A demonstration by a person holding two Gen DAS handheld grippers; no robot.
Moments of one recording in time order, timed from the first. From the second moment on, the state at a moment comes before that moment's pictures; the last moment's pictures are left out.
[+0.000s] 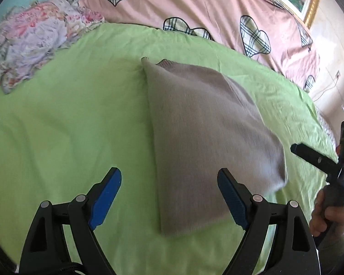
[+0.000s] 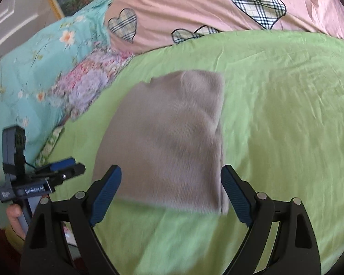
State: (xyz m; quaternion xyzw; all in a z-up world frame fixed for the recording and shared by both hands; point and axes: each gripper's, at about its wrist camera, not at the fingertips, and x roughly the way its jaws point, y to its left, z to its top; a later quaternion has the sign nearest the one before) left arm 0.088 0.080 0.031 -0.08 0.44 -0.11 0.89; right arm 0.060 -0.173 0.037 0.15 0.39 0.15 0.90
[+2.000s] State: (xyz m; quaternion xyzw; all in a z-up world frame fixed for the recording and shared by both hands) left arm 0.033 0.057 0.030 -0.02 0.41 -0.06 0.91; right arm 0.018 -0.166 0.032 0.13 0.40 0.12 0.90
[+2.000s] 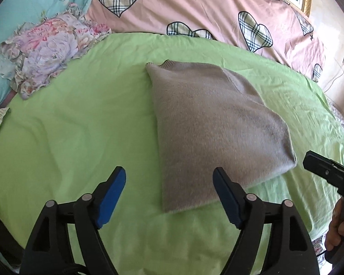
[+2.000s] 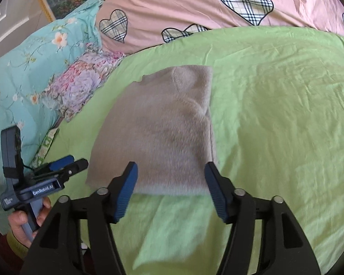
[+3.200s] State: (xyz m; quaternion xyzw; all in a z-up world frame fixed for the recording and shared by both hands) left arm 0.019 0.050 0.017 0.07 0.44 -0.02 0.90; right arm 0.006 -0.130 0.011 0.08 0.43 0.13 0.89
